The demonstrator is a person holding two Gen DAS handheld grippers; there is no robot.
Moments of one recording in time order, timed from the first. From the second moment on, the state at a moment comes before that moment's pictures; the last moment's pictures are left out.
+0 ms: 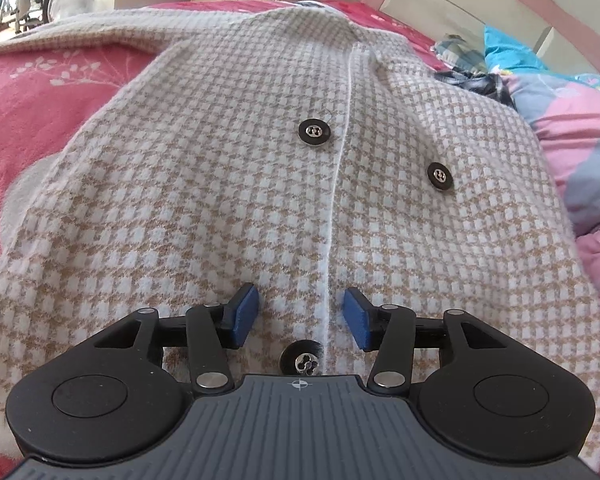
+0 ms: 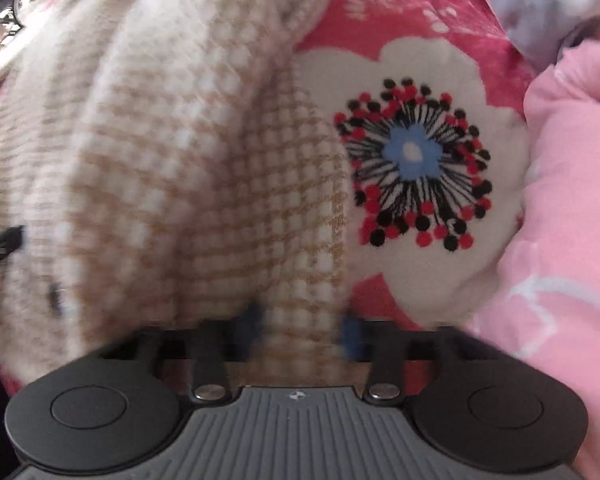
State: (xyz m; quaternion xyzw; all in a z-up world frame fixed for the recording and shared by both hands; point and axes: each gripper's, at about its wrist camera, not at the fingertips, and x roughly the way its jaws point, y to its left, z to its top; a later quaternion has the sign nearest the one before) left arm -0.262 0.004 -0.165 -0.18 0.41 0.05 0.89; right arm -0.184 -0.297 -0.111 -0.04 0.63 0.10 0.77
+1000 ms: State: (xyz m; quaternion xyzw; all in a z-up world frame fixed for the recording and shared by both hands) left arm -0.261 0.008 -0.168 -0.19 0.41 0.04 0.89; right arm -0.102 -0.531 0.220 0.17 0.17 -0.27 0.93
